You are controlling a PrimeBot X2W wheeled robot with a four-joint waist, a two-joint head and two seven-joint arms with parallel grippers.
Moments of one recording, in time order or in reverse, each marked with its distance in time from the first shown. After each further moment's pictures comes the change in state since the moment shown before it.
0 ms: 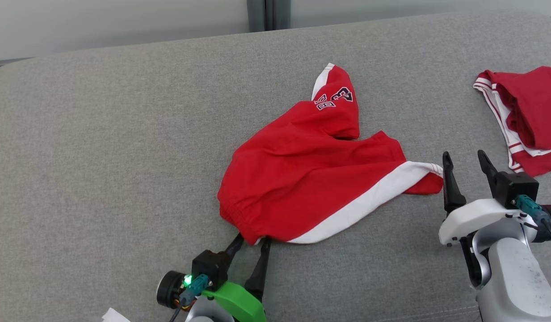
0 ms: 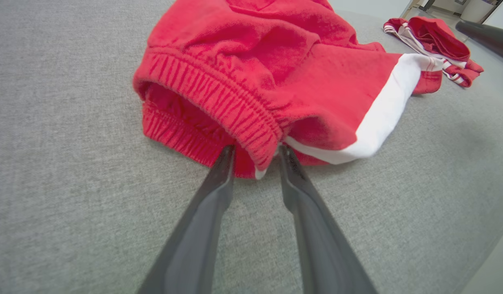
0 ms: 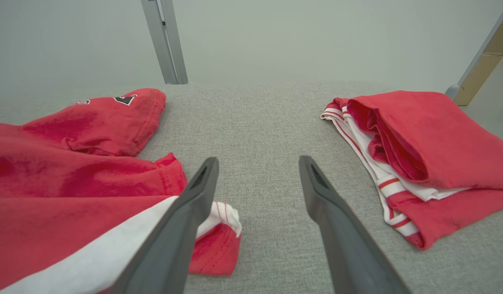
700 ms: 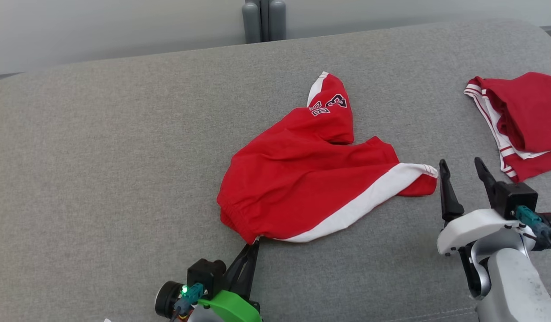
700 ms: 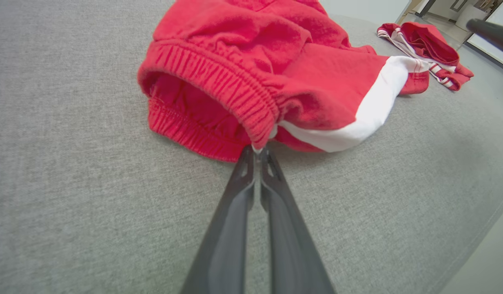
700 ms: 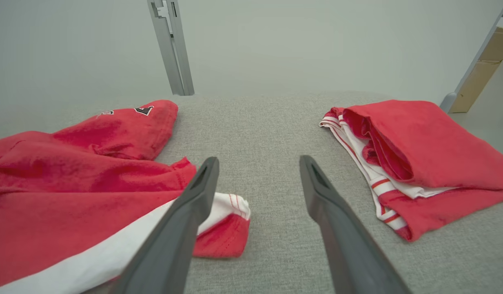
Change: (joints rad) left arm 0.039 0.000 0.020 -0.008 -0.013 -0.019 0.000; right arm 0.072 0.012 0.024 -0.092 0.017 0.000 0.010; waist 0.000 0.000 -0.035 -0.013
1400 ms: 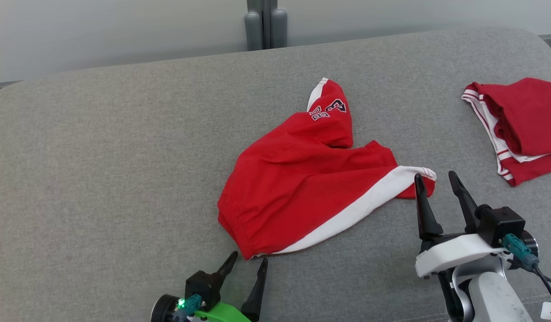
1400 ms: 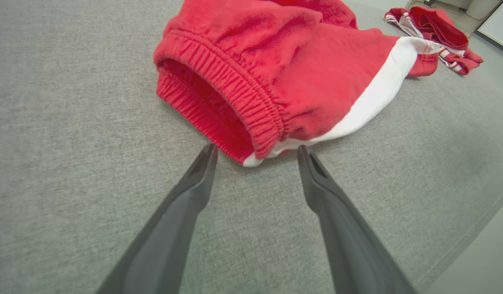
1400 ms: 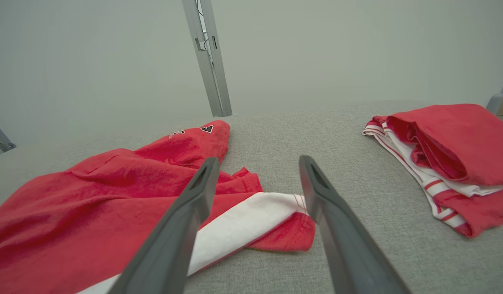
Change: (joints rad) left arm 0.042 0.001 0.040 0.014 0.044 -0.027 0.015; right arm 0.111 0.020 0.118 -0.129 0.116 0.000 -0.051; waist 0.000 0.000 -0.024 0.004
